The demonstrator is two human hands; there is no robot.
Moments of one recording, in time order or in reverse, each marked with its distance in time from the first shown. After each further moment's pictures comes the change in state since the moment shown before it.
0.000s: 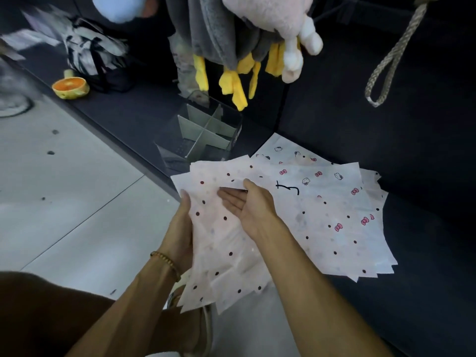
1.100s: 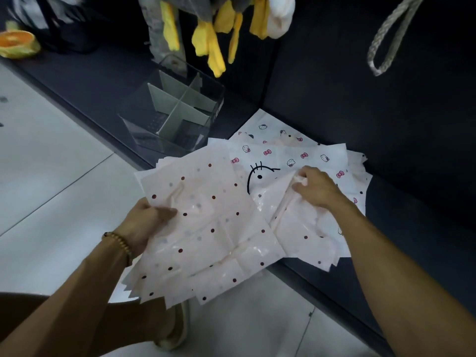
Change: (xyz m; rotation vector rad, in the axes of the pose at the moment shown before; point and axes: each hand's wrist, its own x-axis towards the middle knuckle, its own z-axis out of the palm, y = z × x) left_hand 0.026 -0.001 -0.035 0.521 0.298 0.006; right_hand 0.044 -0.095 -0.174 -1.640 0.287 -0.310
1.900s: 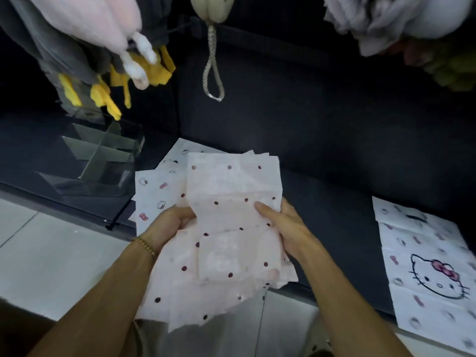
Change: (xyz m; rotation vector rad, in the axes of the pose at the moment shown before) left_hand -0.082 0.045 0.149 -0.016 -0.548 0.082; right_hand -0.184 0.043 -0.037 1.280 0.074 0.205
